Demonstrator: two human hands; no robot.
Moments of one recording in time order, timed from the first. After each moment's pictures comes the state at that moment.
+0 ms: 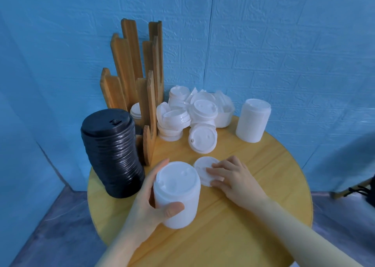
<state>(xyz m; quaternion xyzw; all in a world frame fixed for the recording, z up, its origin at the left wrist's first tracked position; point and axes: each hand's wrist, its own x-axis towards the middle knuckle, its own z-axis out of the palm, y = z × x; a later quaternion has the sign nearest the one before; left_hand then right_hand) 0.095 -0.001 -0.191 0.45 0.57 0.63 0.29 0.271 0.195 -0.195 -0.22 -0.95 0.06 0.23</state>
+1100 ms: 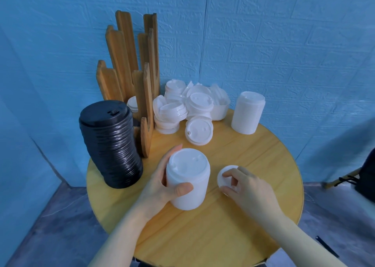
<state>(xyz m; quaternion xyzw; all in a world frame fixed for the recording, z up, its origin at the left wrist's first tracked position) 0.100 0.023 -0.187 0.47 0.53 0.60 0.37 0.307 0.131 -0.166 -0.44 -0.88 0.10 0.14</state>
